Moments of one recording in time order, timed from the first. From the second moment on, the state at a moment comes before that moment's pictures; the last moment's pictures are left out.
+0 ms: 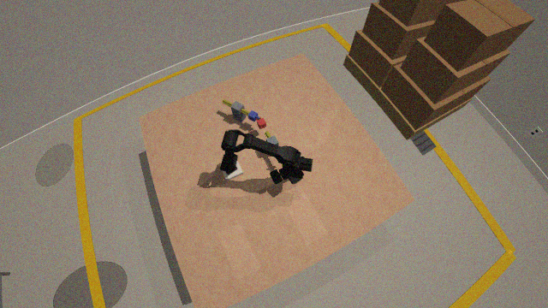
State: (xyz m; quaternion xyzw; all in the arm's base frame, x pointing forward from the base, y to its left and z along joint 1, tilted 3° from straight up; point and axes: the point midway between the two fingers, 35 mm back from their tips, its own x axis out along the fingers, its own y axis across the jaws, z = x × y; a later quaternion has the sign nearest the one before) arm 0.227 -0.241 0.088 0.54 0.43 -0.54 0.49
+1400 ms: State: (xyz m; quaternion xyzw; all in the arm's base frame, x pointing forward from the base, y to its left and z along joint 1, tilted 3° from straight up) arm 0.227 -0.238 0.087 0.53 0.44 -0.55 0.47
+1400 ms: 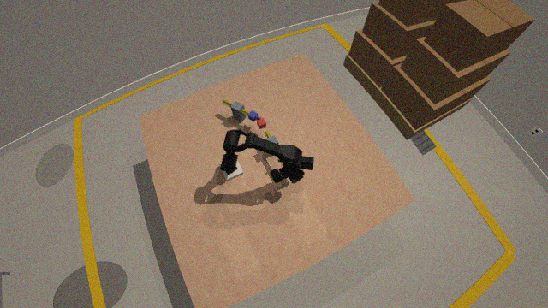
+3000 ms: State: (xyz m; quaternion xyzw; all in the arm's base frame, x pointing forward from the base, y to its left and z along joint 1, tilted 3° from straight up) arm 0.240 -0.167 0.082 0.52 0.45 -0.56 0.46
